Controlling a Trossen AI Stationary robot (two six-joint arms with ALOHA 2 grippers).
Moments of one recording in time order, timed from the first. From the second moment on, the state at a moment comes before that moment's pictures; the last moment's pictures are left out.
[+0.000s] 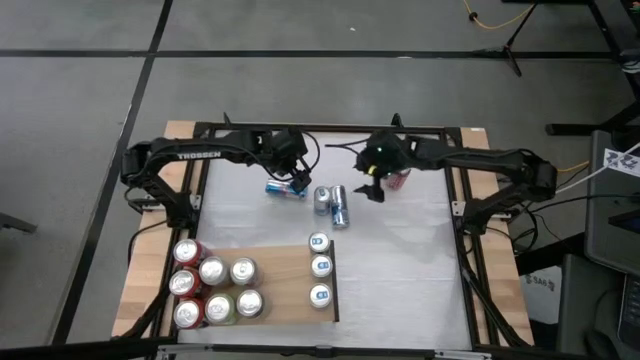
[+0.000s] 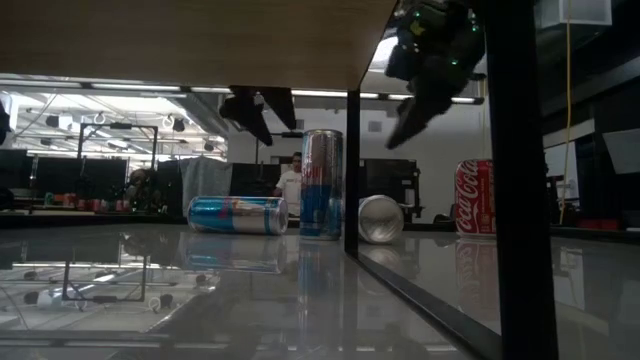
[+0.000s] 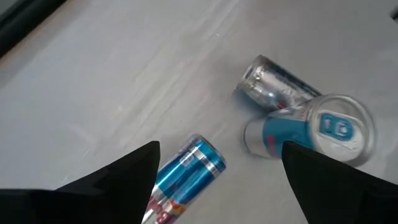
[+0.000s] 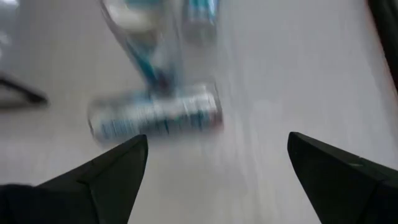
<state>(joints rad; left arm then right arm) 0.31 1.57 1.26 -0.69 -0.03 -0.39 -0.34 1.44 1.06 -0.52 -0.23 -0.27</state>
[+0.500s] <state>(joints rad) 0.31 1.57 1.13 -0.46 -0.04 -0.47 -0.20 1.53 0.96 -0.12 -0.13 -0.25</state>
